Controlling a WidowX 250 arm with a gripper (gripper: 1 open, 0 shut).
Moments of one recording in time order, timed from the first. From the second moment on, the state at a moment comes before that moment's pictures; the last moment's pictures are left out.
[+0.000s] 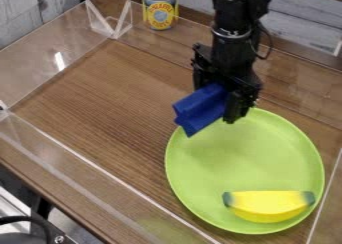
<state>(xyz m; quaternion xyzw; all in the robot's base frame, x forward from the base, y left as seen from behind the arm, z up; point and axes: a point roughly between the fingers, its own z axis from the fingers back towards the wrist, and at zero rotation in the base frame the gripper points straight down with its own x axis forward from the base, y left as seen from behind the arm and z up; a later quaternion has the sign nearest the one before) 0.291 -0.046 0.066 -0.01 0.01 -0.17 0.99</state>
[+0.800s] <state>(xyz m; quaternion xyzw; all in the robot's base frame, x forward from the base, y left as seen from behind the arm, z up) 0.289 -0.081 0.076 -0.03 -0.04 -0.14 0.99</state>
